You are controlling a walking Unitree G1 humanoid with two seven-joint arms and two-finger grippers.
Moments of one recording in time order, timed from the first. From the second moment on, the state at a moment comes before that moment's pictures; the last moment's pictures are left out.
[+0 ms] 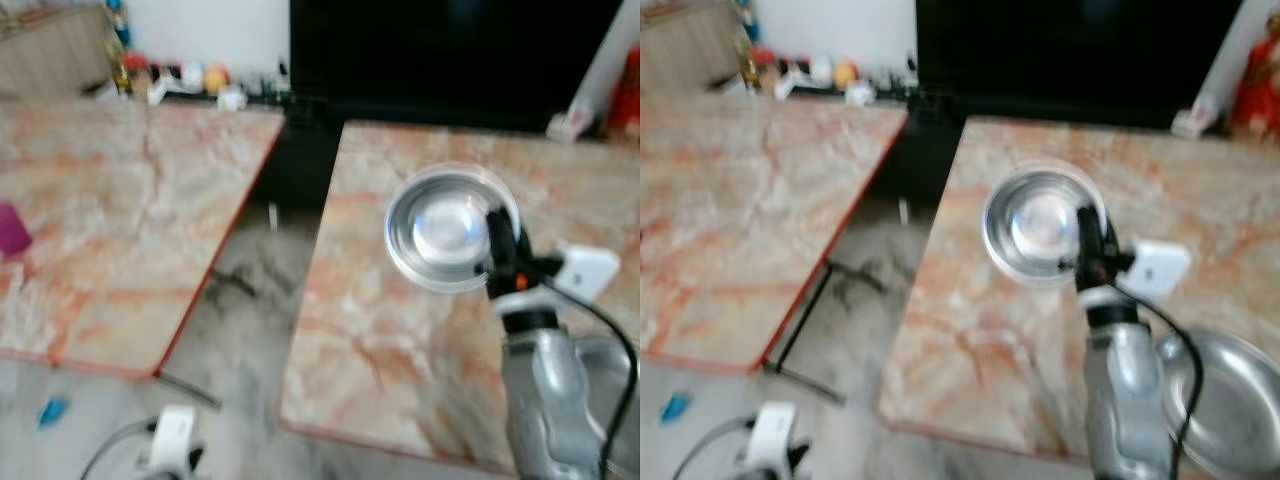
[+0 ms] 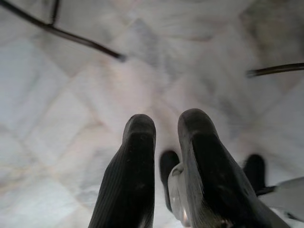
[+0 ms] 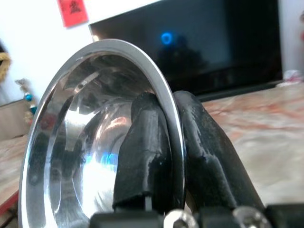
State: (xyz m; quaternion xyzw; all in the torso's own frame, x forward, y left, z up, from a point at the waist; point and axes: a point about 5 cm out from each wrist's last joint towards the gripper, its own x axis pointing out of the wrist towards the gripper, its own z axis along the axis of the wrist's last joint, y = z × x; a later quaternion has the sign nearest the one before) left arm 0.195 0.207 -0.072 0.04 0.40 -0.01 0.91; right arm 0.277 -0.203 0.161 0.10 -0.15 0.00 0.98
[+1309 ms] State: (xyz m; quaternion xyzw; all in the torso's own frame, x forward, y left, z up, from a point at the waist) left arm 0.195 0.210 -0.071 0.04 0.40 0.00 0.91; right arm 0.278 -0.203 0.162 0.10 -0.14 0.00 0.98
